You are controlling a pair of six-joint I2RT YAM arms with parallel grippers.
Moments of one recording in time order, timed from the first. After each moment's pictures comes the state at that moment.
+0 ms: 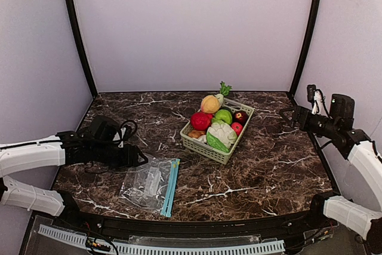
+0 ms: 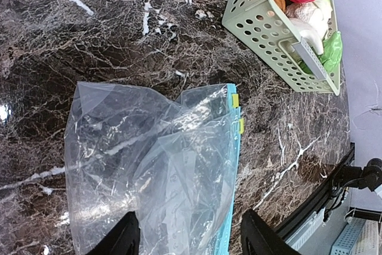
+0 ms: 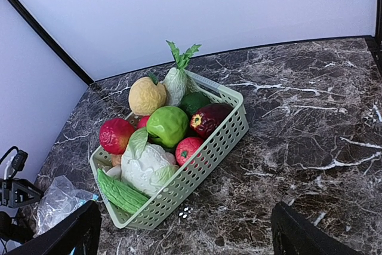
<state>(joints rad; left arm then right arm) -0.71 1.09 0.64 -0.41 0.16 -0.78 0.03 0.78 0.65 -0.27 -0.50 0.31</state>
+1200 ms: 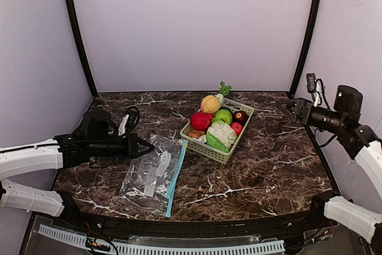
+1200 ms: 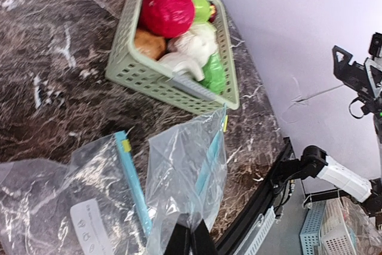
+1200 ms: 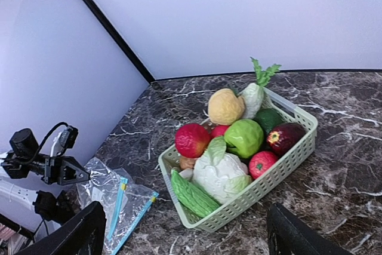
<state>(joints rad) -0.71 1.05 0.60 -0.09 0.32 -0.75 0.14 0.72 0.74 -0.29 -0.61 0.38</state>
